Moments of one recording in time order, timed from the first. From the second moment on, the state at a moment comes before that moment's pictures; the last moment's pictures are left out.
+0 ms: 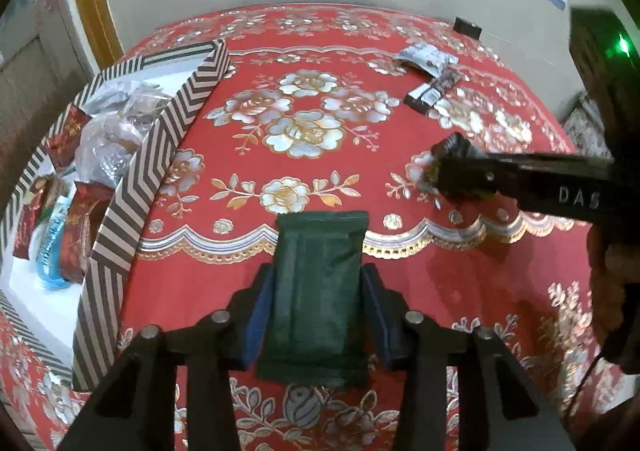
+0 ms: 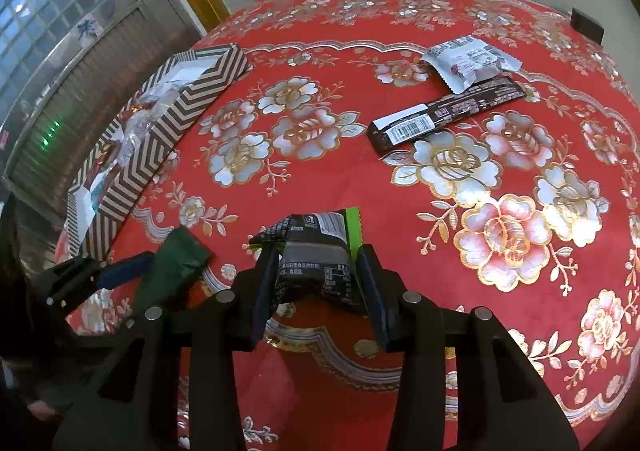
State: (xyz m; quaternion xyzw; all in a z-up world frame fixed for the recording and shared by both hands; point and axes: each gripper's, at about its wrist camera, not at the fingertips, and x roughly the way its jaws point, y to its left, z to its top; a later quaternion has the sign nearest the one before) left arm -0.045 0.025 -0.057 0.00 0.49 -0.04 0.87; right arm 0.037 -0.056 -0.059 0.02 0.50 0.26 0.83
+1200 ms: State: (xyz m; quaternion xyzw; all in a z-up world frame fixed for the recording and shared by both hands) left arm -0.017 0.012 -0.015 0.04 0.55 -0.04 0.84; right arm -0.030 -0.117 -0.010 0.05 0.47 0.15 0.87
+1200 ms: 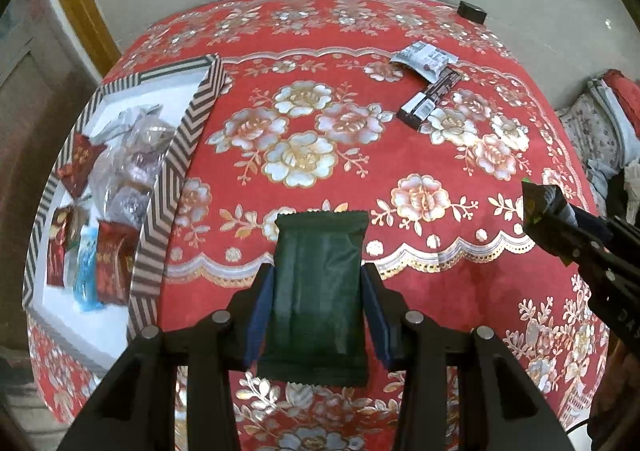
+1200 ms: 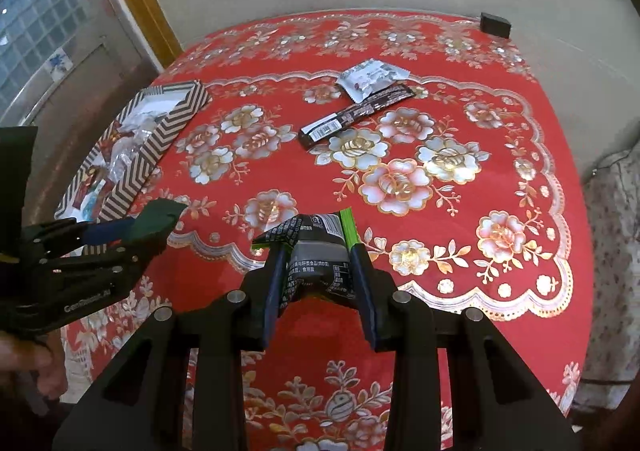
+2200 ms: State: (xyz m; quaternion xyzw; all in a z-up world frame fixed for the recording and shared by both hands) left arm 0.018 0.097 0.017 0.05 0.51 -0.11 0.85; right arm -0.033 -0.033 0.032 0.06 0.47 0.06 0.88
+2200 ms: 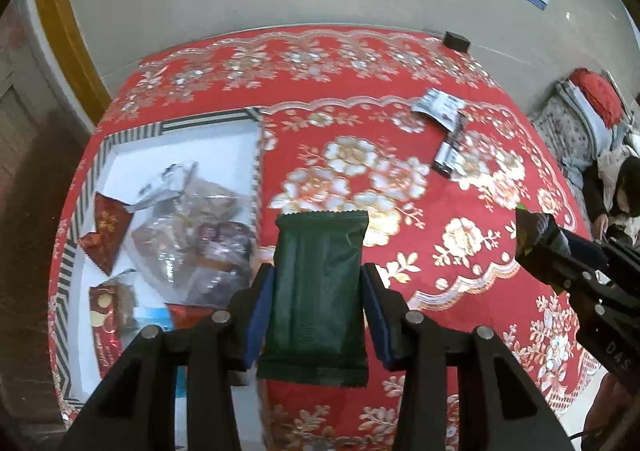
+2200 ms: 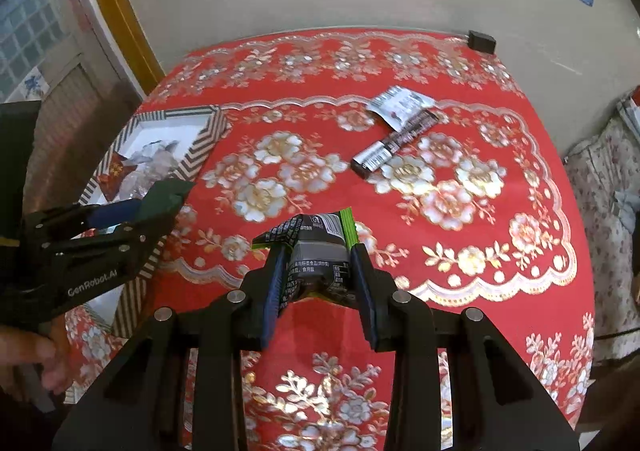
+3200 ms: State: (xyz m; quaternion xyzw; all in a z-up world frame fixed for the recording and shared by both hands) left arm 0.060 0.225 -0.008 0.00 0.53 -0.01 0.85; right arm 0.074 0.073 0.050 -0.01 0.45 0.18 0.87
